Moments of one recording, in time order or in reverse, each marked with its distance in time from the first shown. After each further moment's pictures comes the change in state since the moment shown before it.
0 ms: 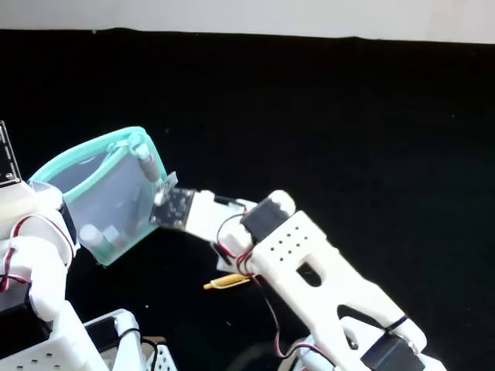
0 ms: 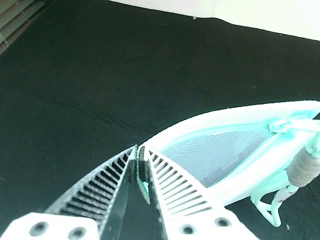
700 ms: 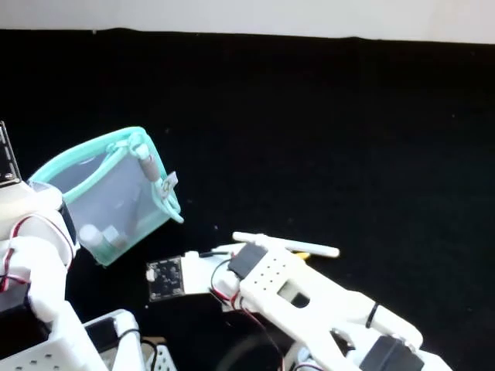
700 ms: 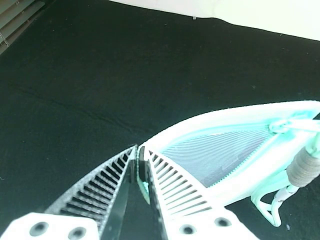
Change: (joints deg) left arm 0.0 0.0 0.0 0.0 0.0; right arm -8.1 0.0 20.6 -19.3 11.7
